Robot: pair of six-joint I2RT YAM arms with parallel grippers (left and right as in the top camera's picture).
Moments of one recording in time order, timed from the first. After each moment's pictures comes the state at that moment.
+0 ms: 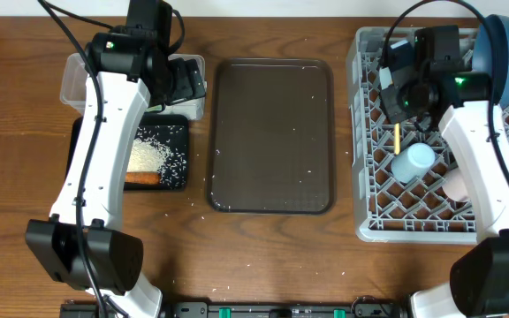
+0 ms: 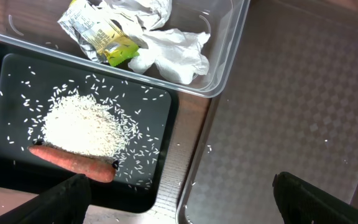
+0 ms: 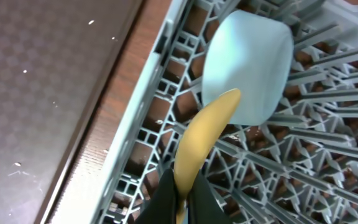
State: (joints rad) left arm -0.14 1.79 1.86 -1.27 -0.06 -0.41; right arm 0.08 1.68 1.50 -0.89 0.00 -0.30
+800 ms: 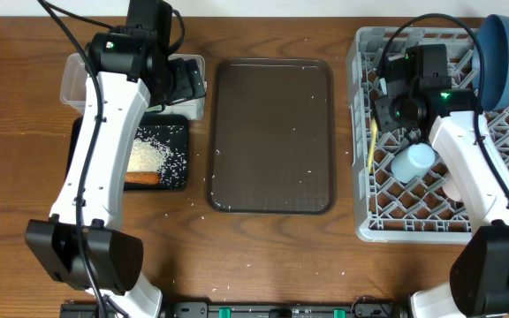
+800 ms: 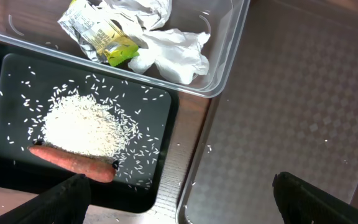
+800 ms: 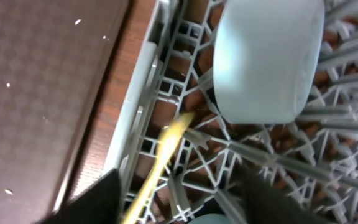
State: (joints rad) left arm -0.14 1.79 1.86 -1.27 -0.06 -0.41; right arm 0.08 1.68 1.34 -0.71 -0.01 -0.20
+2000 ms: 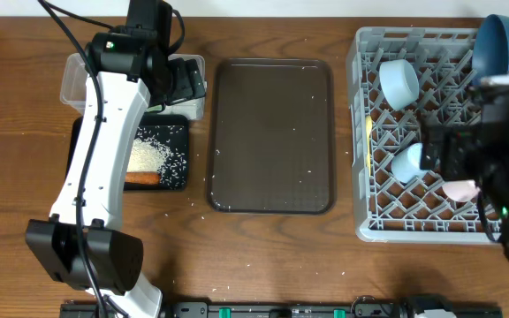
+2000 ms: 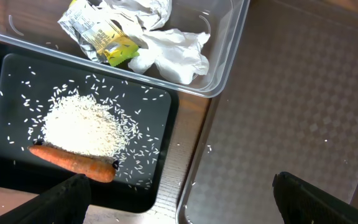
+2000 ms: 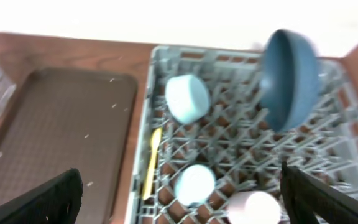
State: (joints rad) left arm -0.14 1.79 1.86 -1.27 -0.06 -0.41; right arm 0.07 1.00 1.48 -1.06 0.08 0.00
